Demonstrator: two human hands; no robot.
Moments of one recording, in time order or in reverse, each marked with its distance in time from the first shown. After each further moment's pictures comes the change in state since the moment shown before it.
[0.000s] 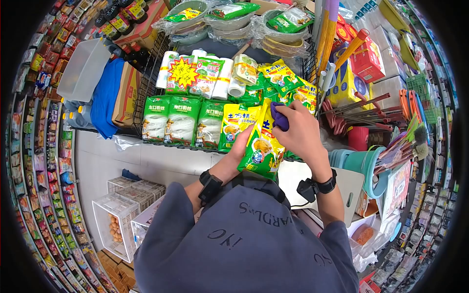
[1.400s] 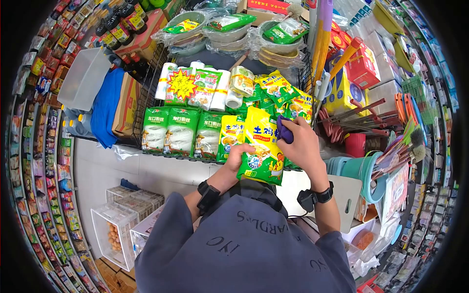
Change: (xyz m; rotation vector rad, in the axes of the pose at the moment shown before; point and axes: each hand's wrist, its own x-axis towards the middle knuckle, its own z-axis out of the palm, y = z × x) left_hand -0.012 0.008 0.008 -0.012 0.091 -0.027; right_hand -0.015 0.026 0.008 0.048 0.048 0.089
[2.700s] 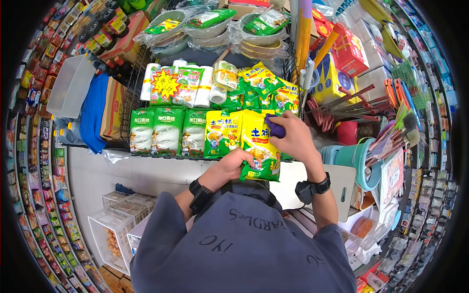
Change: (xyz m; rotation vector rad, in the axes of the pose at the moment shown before) left_hand 0.008 -0.028 -0.004 0.272 0.103 -0.228; right_hand -0.009 0.025 -0.013 0.062 -0.117 0.006
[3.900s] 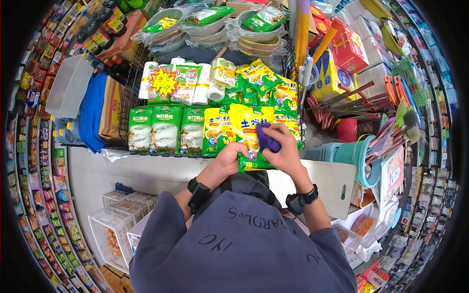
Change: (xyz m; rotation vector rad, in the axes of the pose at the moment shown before) left_hand 0.008 0.003 -0.012 -0.196 -0.027 0.090; right_hand -0.038 0.017 0.056 0.324 0.171 -0.110
